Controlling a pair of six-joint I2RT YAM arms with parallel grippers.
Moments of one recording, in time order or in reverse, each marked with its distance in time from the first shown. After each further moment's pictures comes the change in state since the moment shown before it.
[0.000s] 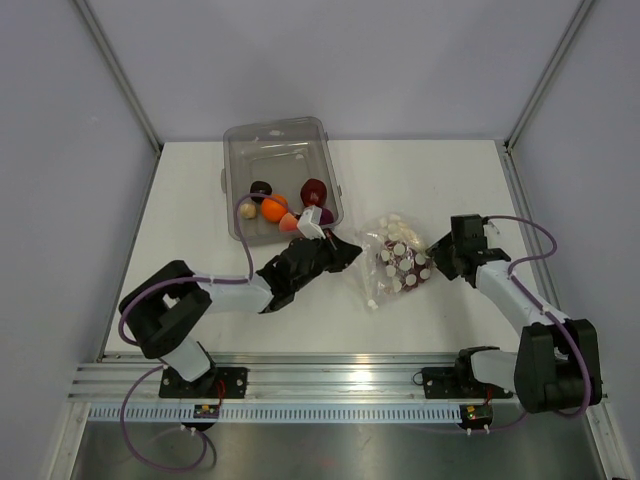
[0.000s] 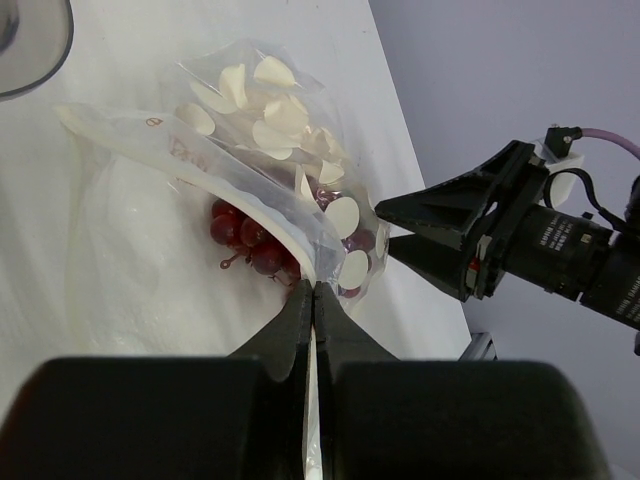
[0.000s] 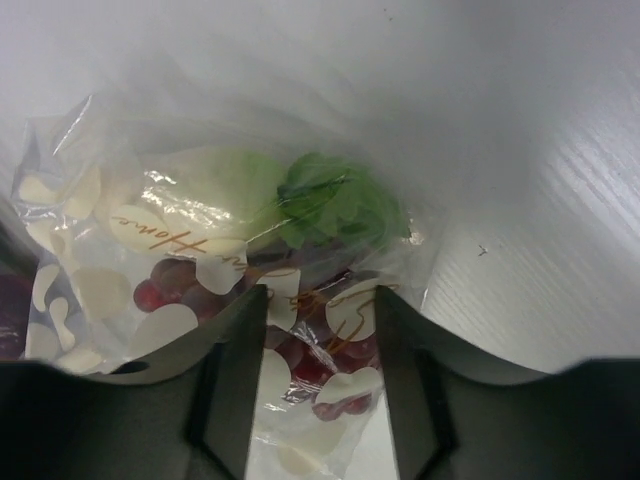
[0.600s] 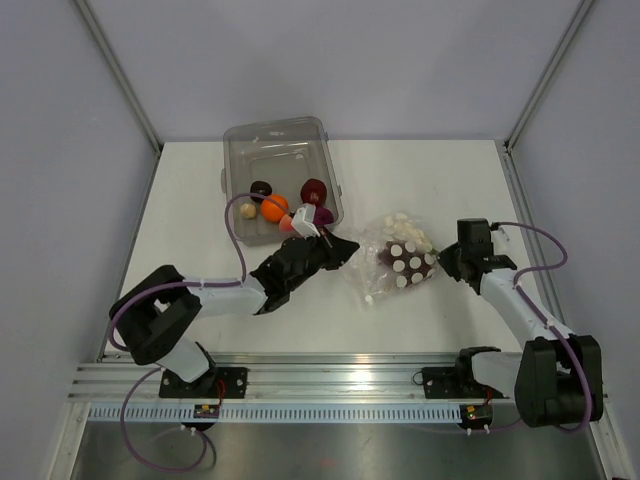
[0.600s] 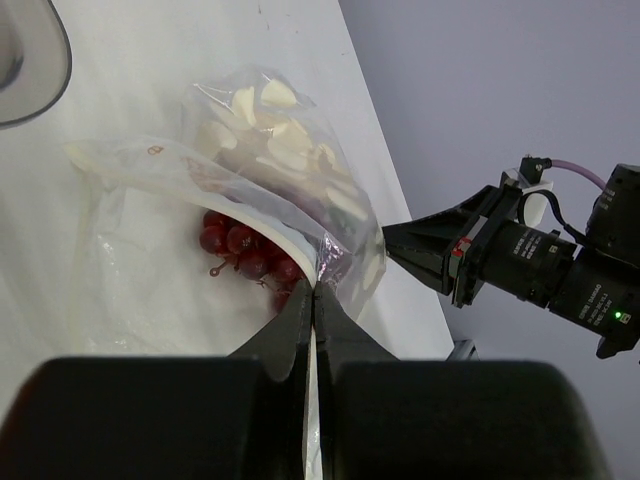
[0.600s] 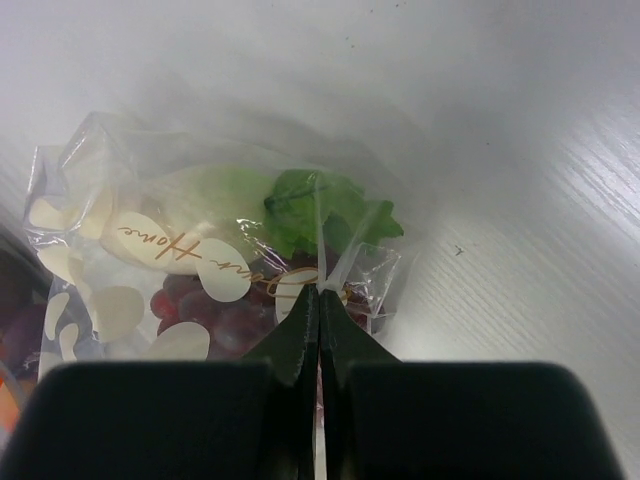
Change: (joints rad) left arm 0.011 -0.056 -0.029 0.024 -0.003 0.000; right arm -0.045 -0.050 -0.035 0.008 0.014 0.059
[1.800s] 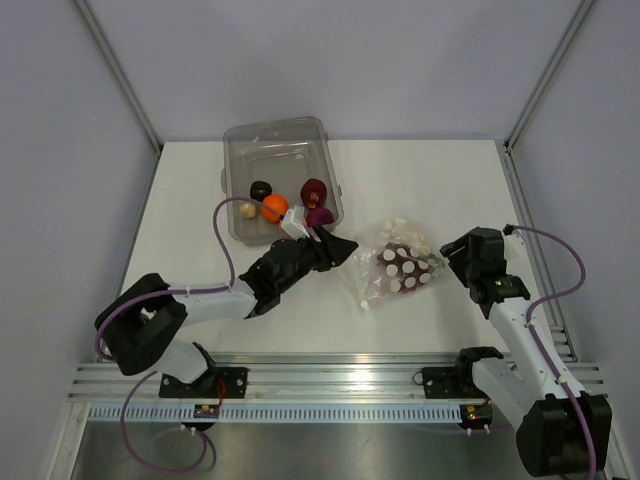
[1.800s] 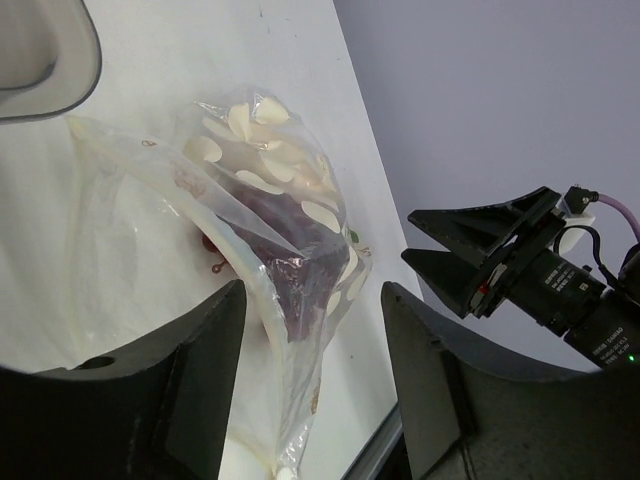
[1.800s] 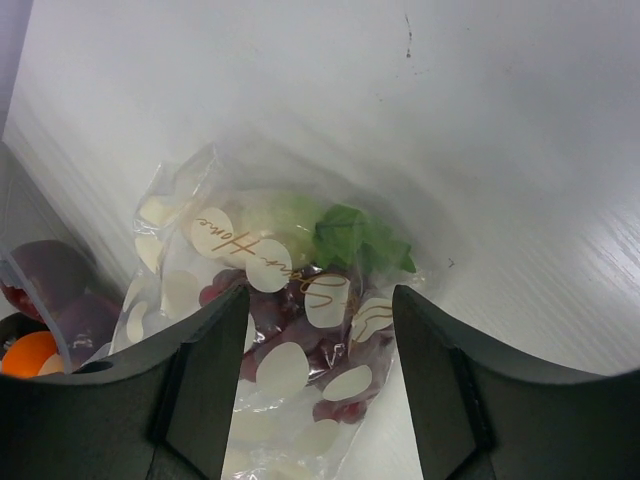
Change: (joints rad) left arm 0.031 -0.061 -0.032 -0.026 0.035 -0.036; right arm -0.006 -0.278 -0.082 -0.009 0.063 -0.061
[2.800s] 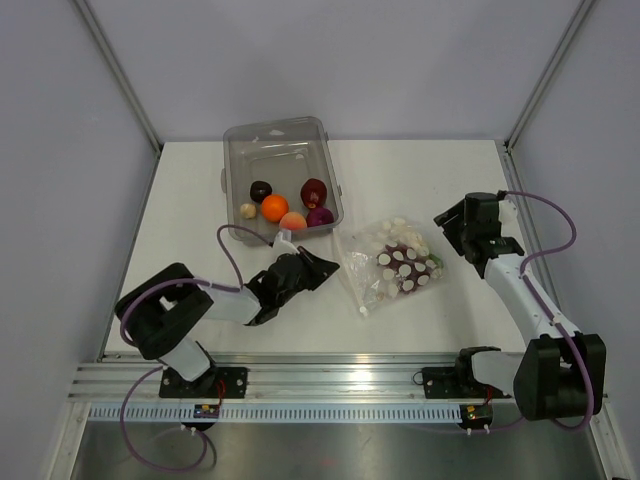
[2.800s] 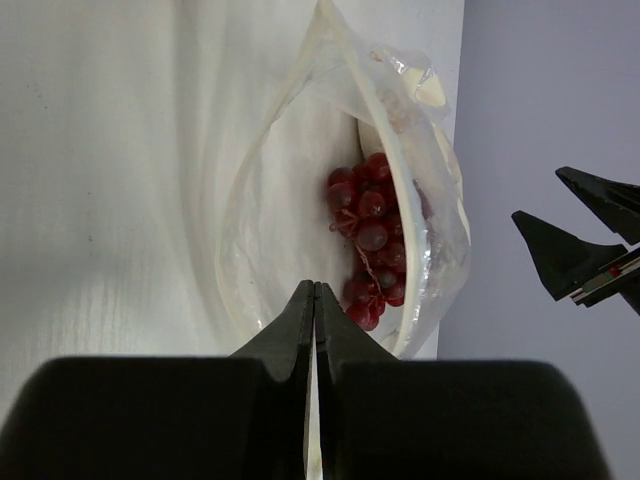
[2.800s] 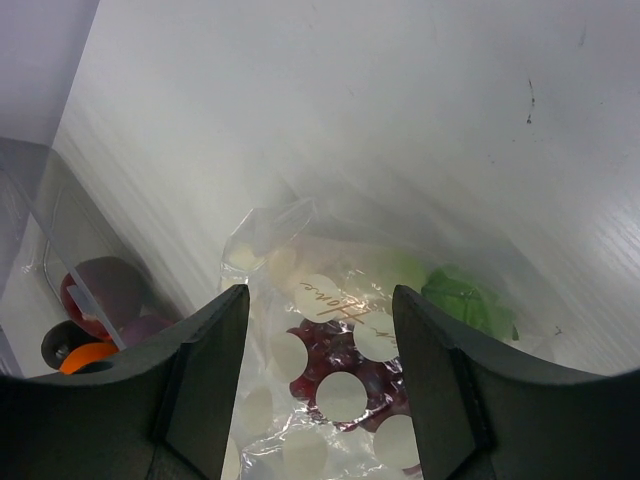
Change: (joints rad) left arm 0.003 0.086 -0.145 0.009 -0.101 -0.317; right arm 0.000 0.298 0.257 0.056 -0.043 -0.022
